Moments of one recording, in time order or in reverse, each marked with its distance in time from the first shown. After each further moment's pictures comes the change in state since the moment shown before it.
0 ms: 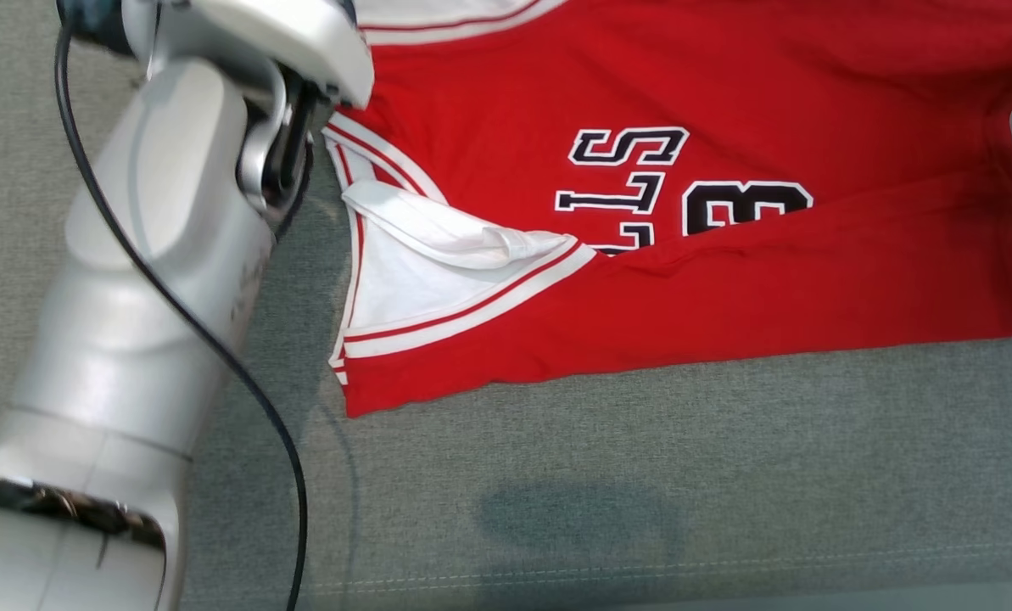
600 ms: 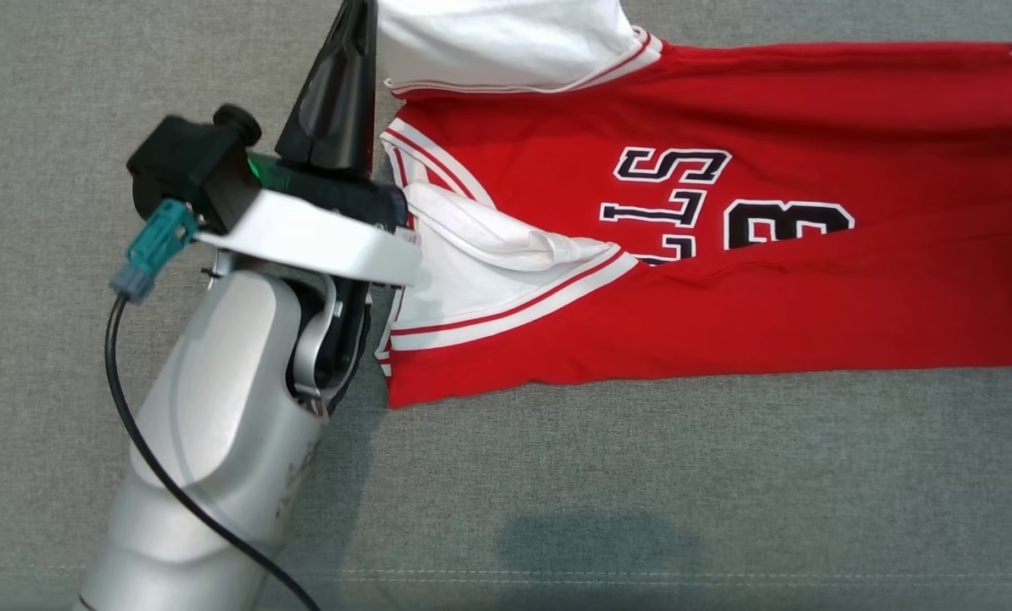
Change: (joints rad) left arm 0.465 -0.029 0.141 -0.538 0.090 0.032 -0.001; right arm 0.207 -0.200 -0.046 -0.252 0.063 0.000 -0.070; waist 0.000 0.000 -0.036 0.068
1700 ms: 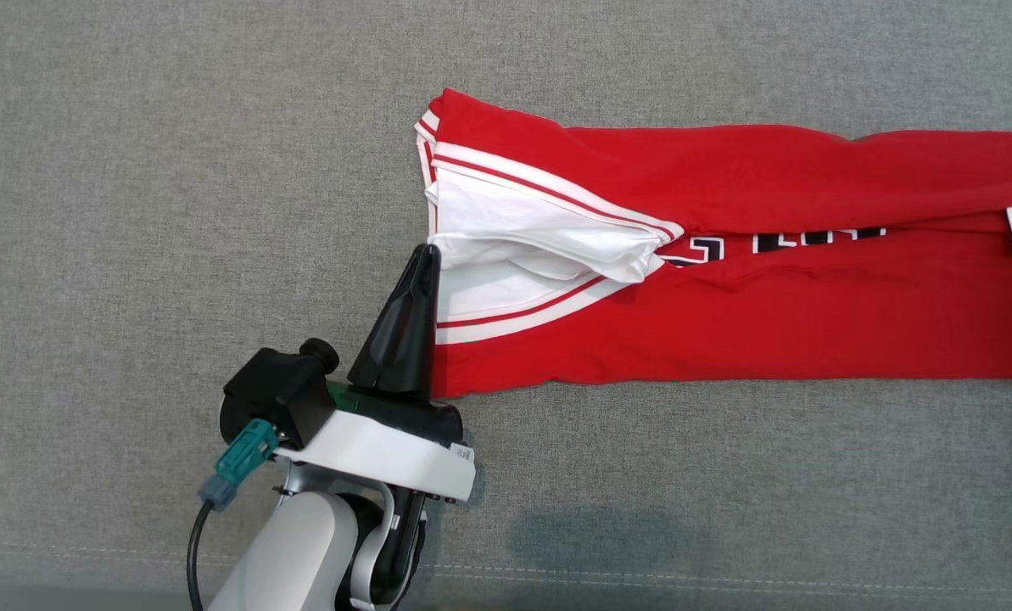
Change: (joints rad) left arm 0.429 -0.003 -0.094 -0.295 -0.025 0.132 0.091; right arm 0.333 -0.008 -0.227 -0.117 -0.060 0.000 0.000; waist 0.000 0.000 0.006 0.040
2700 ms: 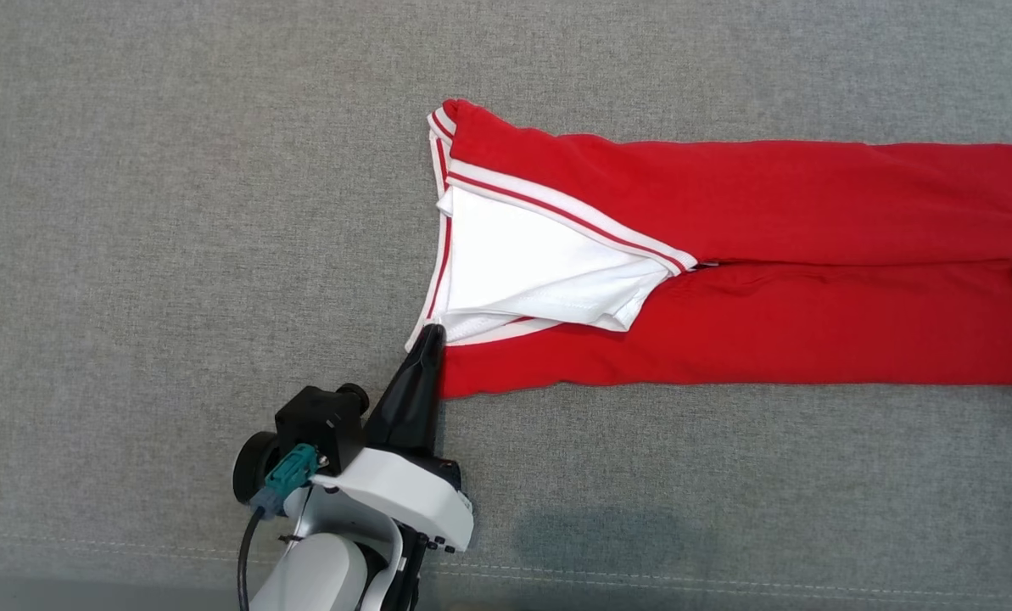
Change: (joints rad) left arm 0.057 0.020 -0.047 0.108 0.007 0.051 0.056; right arm 0.067 0.023 0.010 0.075 -0.035 0.000 -0.008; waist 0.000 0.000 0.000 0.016
